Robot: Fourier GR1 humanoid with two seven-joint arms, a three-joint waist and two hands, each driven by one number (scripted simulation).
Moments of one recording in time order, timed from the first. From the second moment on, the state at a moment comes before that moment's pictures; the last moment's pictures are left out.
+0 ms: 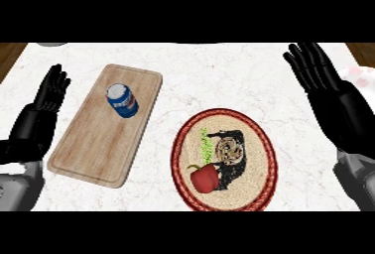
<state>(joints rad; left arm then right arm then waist) -0.19 0.46 -0.09 -1.53 0.19 0.16 -0.15 -0.38 -0.52 0.25 -1.73 -0.38 -0.10 -0.10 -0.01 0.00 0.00</state>
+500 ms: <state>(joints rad) -0.24 0.44 -0.13 -1.52 0.12 0.22 -0.04 -0.46 -0.48 0.33 -1.43 -0.53 0.32 -0.21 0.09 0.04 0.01</state>
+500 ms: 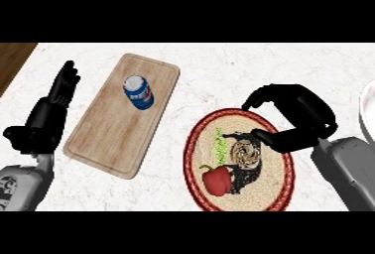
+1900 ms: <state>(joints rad) -0.29 0.39 -0.17 -1.52 0.03 0.30 0.13 -0.88 -0.63 0.67 -1.19 0.10 0.61 -0.63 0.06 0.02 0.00</state>
